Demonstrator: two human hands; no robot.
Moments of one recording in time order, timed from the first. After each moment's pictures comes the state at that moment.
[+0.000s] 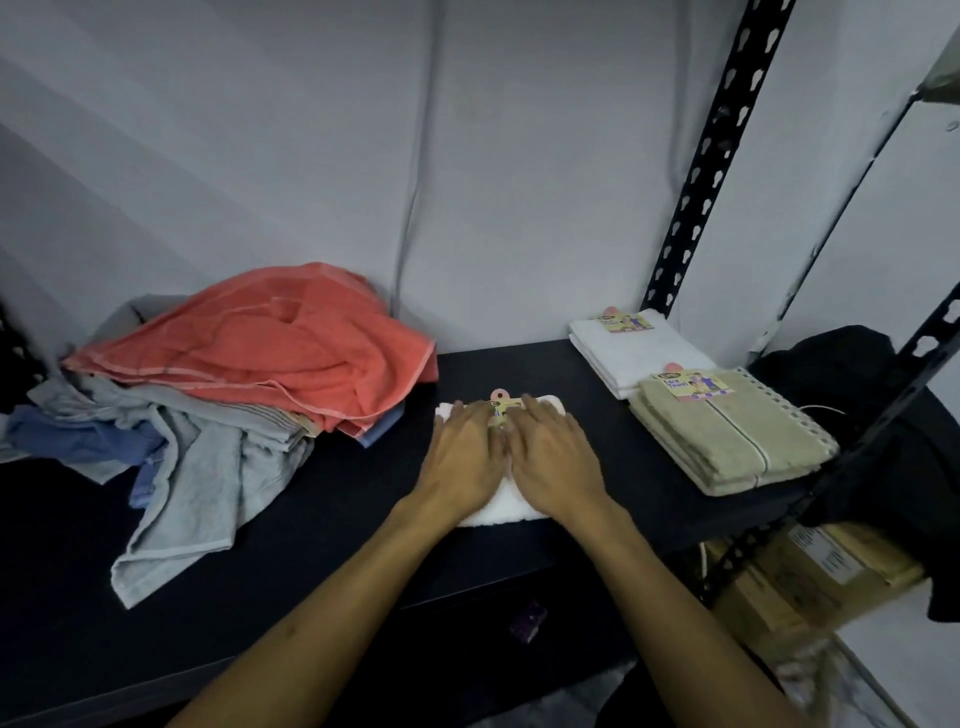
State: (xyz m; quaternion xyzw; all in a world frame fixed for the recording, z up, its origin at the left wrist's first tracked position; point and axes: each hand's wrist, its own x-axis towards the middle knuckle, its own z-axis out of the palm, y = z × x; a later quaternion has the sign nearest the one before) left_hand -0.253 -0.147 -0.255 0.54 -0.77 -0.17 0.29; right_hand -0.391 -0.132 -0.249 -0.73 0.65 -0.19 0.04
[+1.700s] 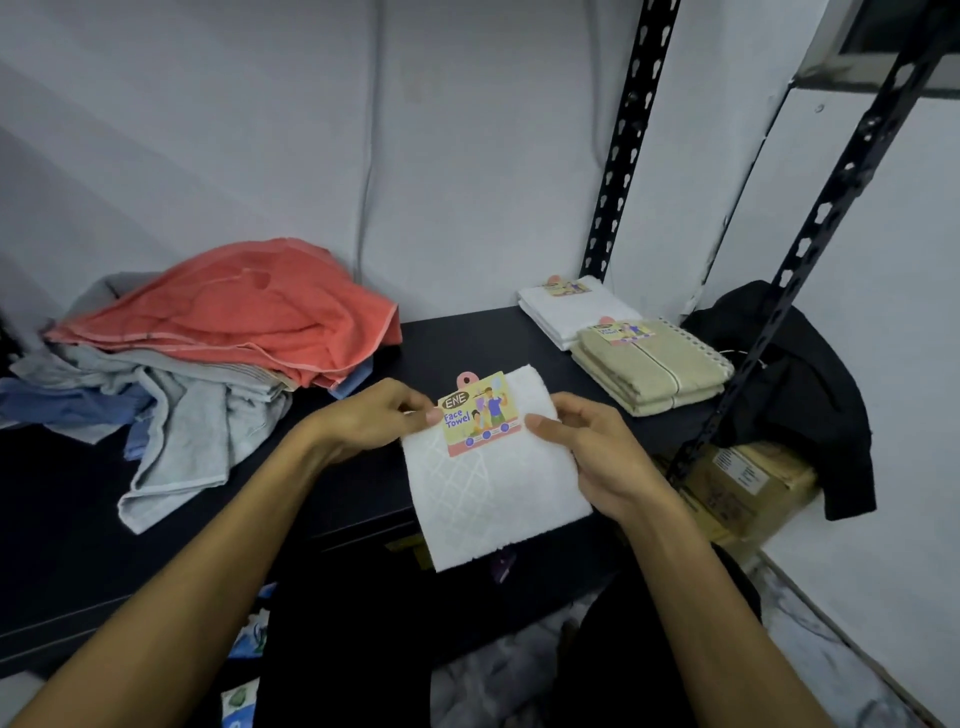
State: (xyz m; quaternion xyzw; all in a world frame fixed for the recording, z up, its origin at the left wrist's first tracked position) left_hand -0.184 -0.112 -0.216 0.41 -0.77 -0.46 0.17; right_hand -0.435 -0.001 -0.209 -0.42 0.52 -0.52 0.53
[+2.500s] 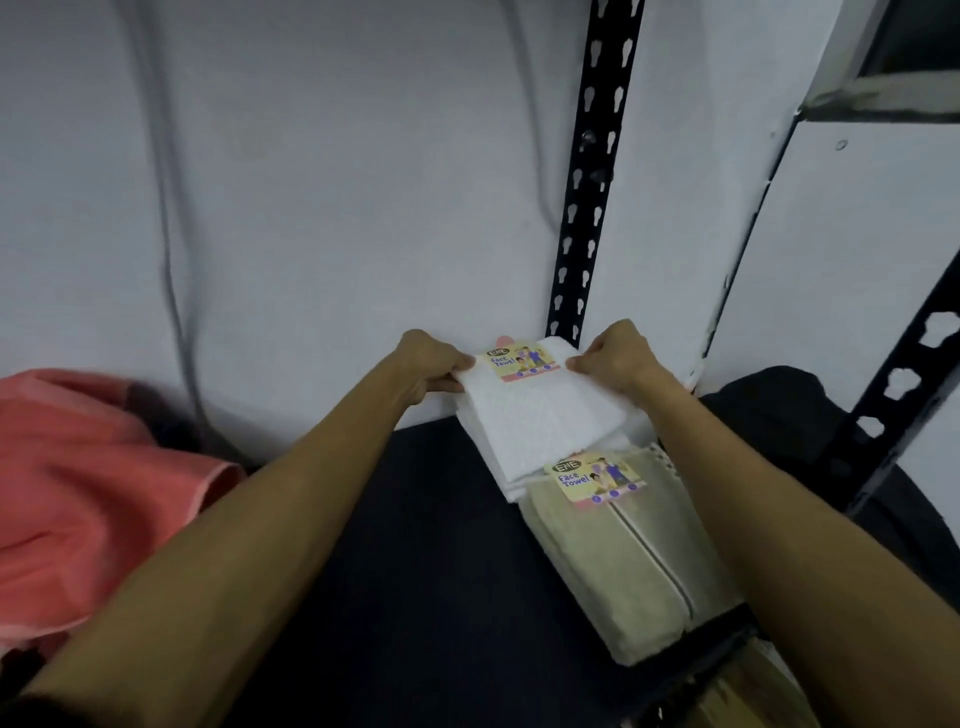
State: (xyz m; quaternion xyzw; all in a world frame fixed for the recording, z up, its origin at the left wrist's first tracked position) left_hand -0.415 -0.384 -0.159 0.55 -0.53 -0.54 0.37; right_hand -0.649 -0.330 -0.153 -0.52 0.76 -0.35 0.18
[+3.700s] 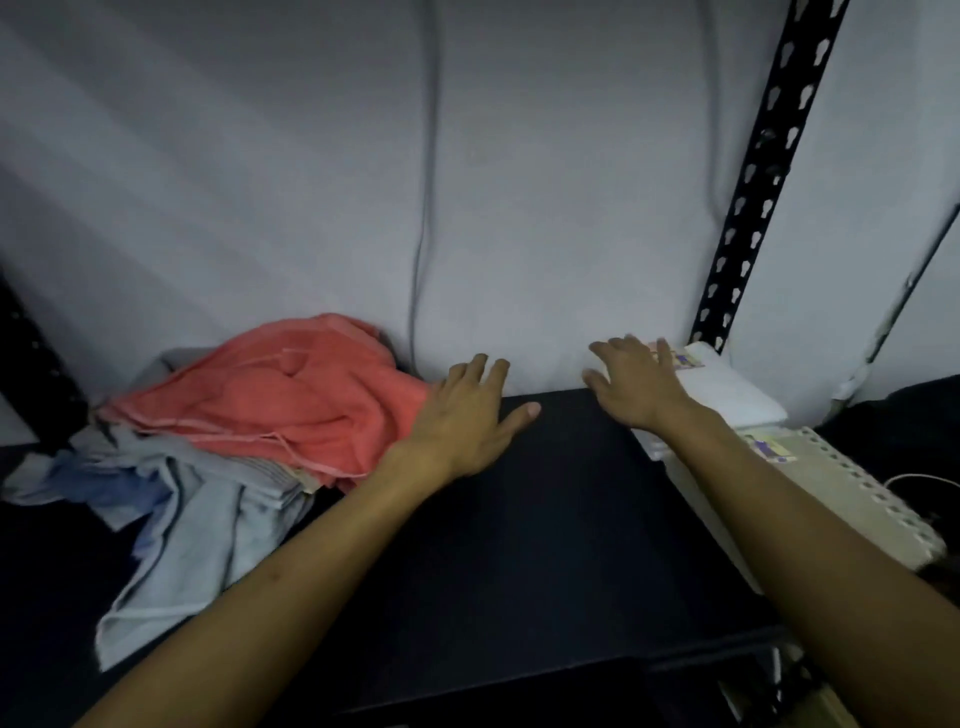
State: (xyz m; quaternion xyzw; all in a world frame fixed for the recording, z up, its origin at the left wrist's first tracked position) left_hand -0.263 -0.215 -0.175 0.59 -0.80 0.00 0.14; right_hand -0.494 -0.279 -0.180 -0.76 0.64 -0.12 -0.02
